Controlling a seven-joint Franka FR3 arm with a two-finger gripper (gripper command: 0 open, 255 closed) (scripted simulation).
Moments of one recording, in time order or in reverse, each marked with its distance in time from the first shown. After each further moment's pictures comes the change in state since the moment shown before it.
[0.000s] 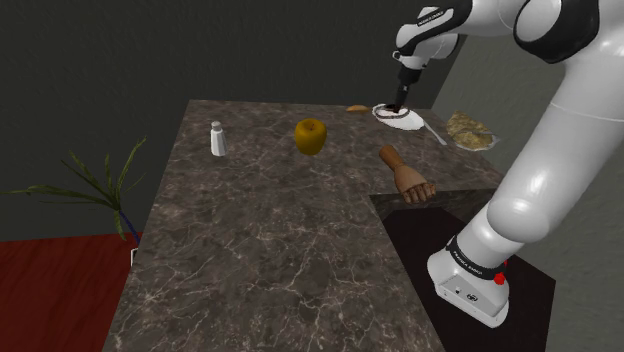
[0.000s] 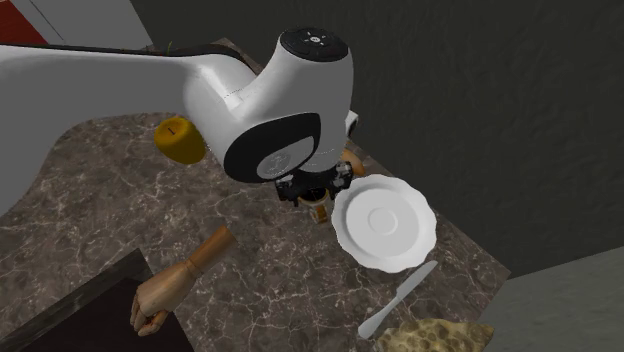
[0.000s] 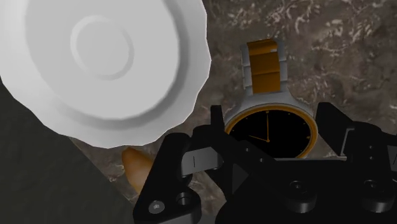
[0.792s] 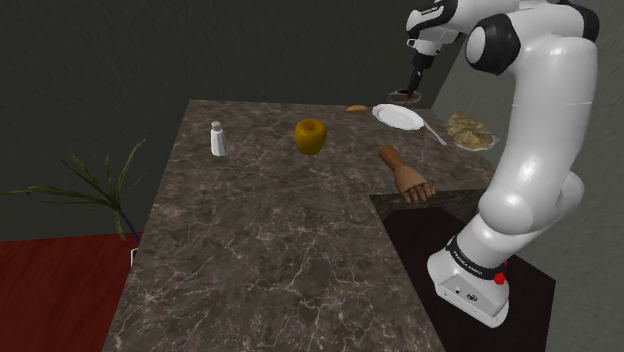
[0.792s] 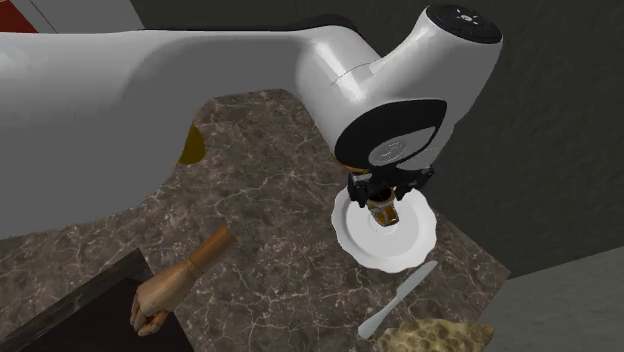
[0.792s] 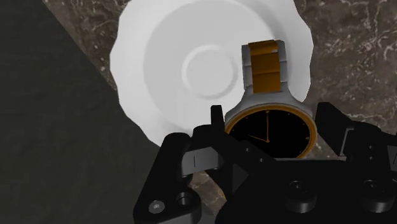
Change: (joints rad) arm -0.215 0.314 -0.014 0.486 0.153 -0.215 -0.211
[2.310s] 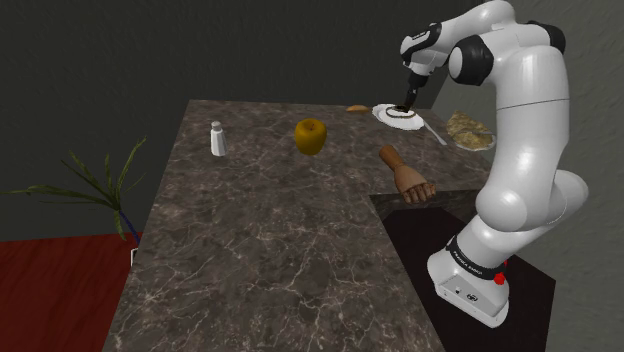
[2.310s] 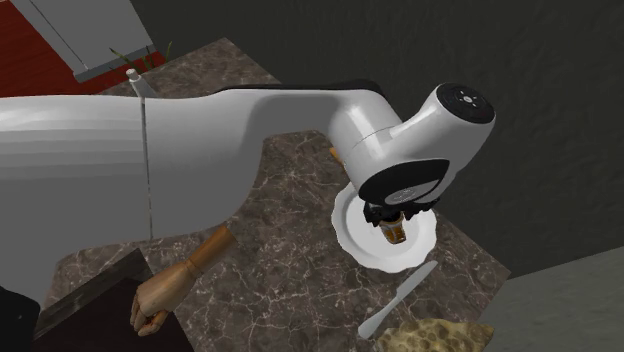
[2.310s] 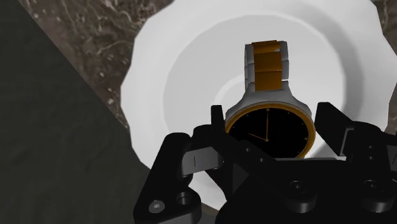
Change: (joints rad) arm -0.085 0.177 0.032 0.056 0.077 0.109 -0.070
